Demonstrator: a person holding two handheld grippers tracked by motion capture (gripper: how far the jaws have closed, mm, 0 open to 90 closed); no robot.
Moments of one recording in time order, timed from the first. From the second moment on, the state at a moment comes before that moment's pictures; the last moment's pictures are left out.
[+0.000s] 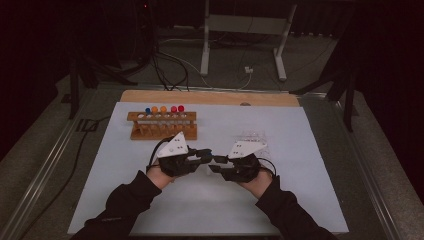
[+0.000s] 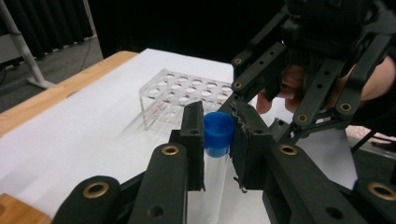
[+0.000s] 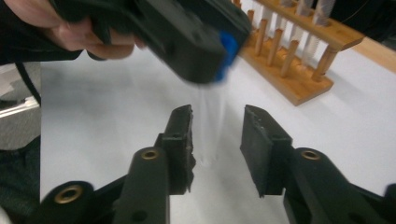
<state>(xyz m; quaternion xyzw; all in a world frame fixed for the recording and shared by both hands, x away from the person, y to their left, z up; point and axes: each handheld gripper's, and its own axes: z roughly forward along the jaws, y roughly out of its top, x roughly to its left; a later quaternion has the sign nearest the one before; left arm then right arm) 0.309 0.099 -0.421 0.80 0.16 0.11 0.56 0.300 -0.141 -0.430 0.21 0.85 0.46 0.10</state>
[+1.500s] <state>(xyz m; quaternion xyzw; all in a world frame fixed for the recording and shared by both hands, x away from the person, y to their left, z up) 0.416 0.274 -0.384 0.70 0.39 0.32 0.50 0.298 -0.153 -0.424 0.22 0.81 0.53 0.11</state>
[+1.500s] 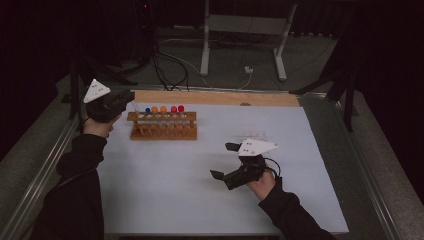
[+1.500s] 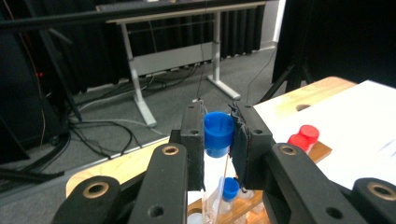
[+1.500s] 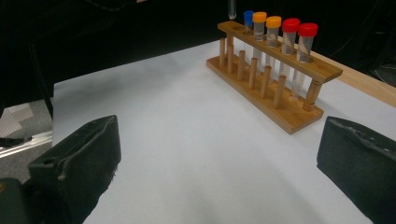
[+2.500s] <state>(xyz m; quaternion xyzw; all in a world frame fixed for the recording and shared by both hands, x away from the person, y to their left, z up) 0.436 0.265 -0.452 0.72 0.45 0.29 0.44 0.297 -0.154 -0.424 0.21 0.81 0.54 0.10</state>
